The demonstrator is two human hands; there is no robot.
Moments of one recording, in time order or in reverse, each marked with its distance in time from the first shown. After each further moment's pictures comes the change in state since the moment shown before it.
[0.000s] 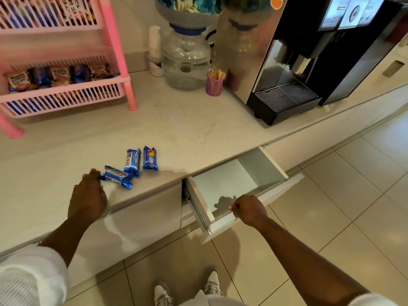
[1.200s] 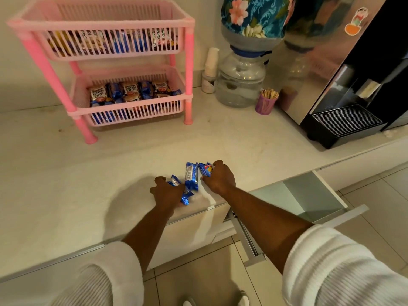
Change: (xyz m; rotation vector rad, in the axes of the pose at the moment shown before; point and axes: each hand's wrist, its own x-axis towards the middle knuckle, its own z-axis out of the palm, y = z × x) left_hand 0.033 0.044 -0.015 -0.865 -0.191 -0.665; right_hand 0.085 -0.293 0.008 0.284 0.123 -0.121
